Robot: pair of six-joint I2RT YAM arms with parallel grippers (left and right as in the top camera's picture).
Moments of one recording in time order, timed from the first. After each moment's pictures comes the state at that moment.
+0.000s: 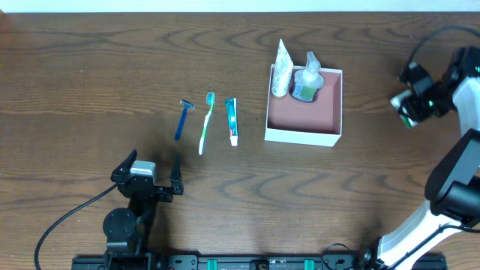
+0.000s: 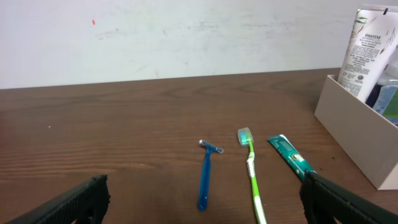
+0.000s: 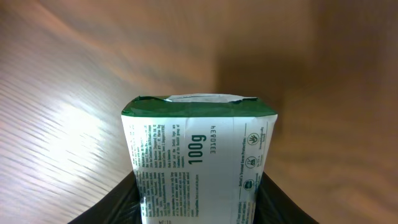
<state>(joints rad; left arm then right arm) -0.01 0.01 0.05 -0.16 0.13 0.01 -0.39 1.98 1.57 -0.91 -0.20 -0.87</state>
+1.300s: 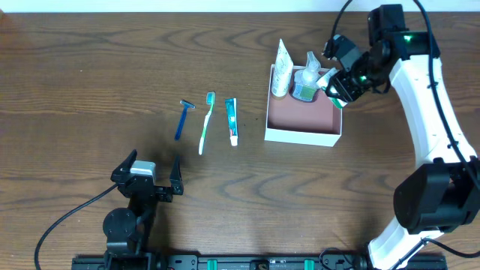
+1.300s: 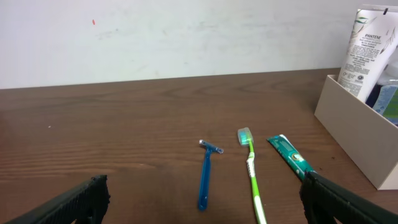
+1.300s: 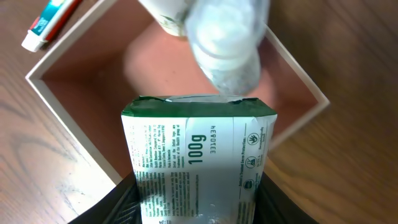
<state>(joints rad) -0.01 0.01 0.05 -0.16 0.13 0.01 0.08 1.87 1.75 -1.18 -0.29 -0.61</state>
